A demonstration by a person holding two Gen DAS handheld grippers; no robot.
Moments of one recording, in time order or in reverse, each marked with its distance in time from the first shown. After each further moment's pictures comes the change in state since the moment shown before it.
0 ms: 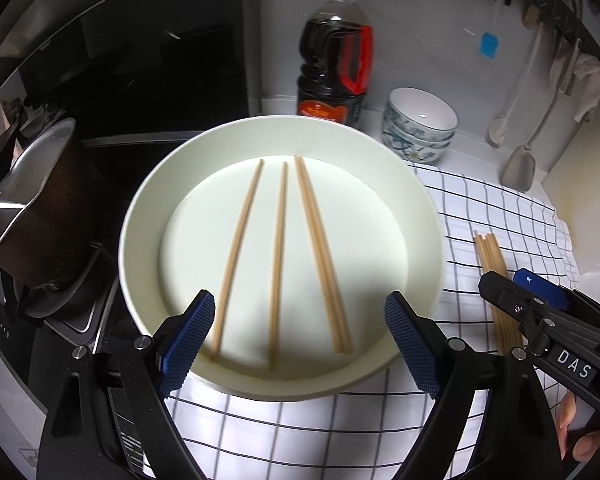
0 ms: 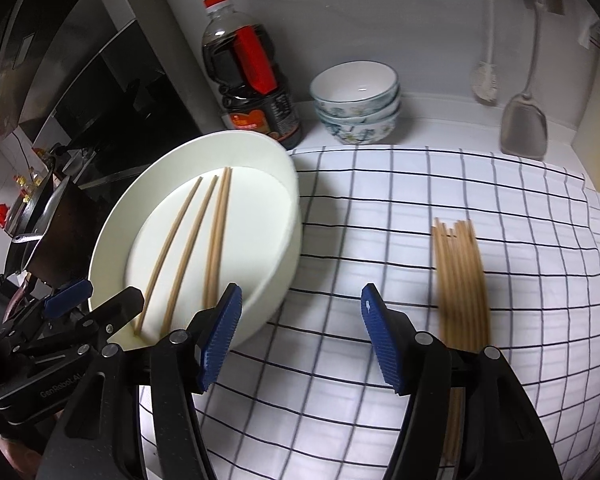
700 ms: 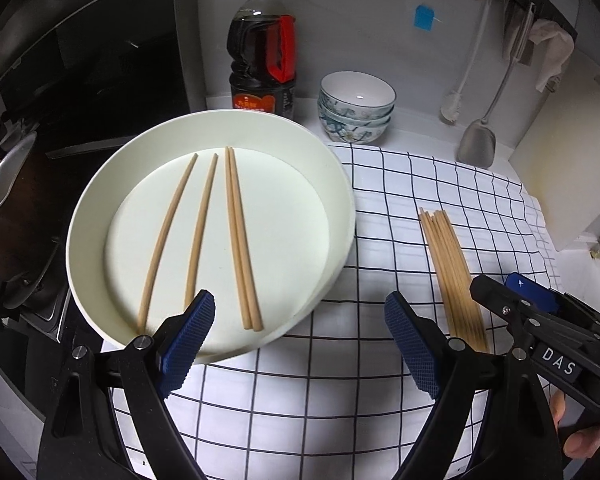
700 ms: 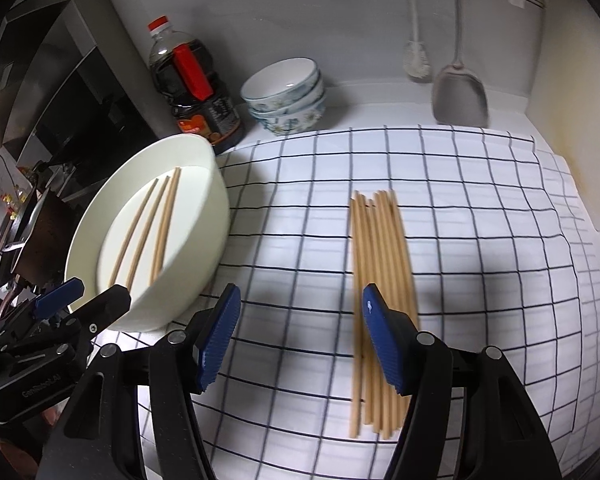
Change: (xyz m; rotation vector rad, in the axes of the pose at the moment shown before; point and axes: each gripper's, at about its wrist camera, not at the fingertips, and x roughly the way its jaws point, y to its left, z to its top) left arm -0.006 -0.064 -0.018 0.061 0.008 -0.060; right arm -0.028 -0.066 -0.028 0.079 -0.009 -0.055
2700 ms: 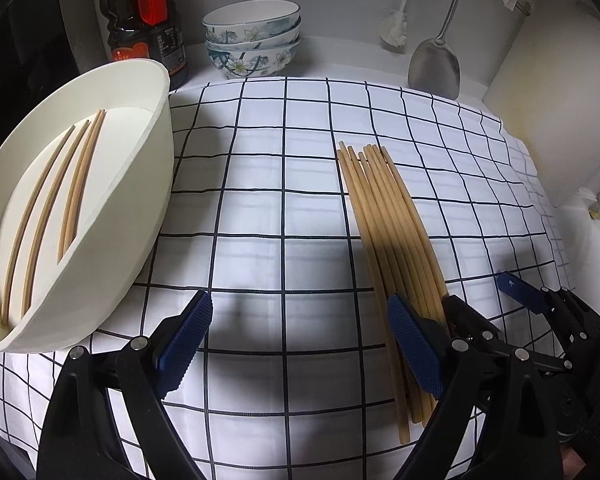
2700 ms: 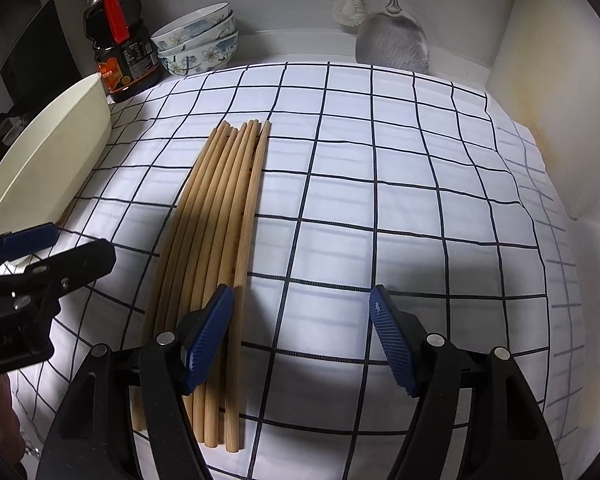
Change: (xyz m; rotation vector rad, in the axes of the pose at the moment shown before) left arm 0.091 -0.109 -0.024 0.082 0.100 -0.067; right arm 0.056 -0.104 -0.038 -0.127 0.040 -0.171
